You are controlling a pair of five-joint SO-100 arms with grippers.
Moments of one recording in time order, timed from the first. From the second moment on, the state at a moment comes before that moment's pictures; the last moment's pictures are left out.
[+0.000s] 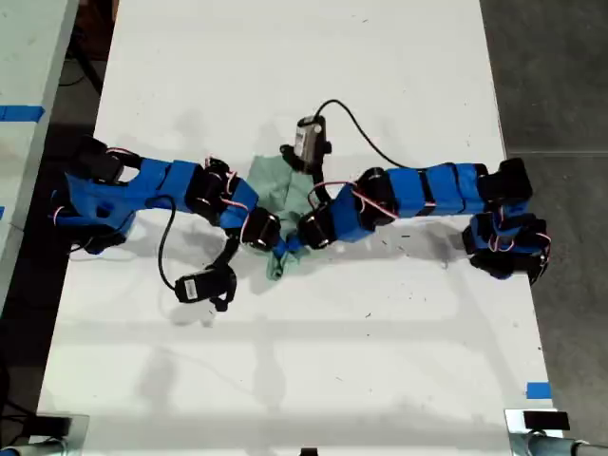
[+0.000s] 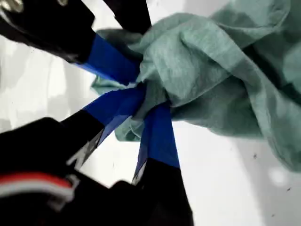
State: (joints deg) arm 0 4.0 79.9 59.2 80.1 8.6; arm 1 -2.9 77.5 49.8 71.7 -30.7
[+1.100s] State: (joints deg) arm 0 -40.3 63.4 64.3 82.6 34.3; arm 1 27.8 58.4 57.0 54.5 -49.8
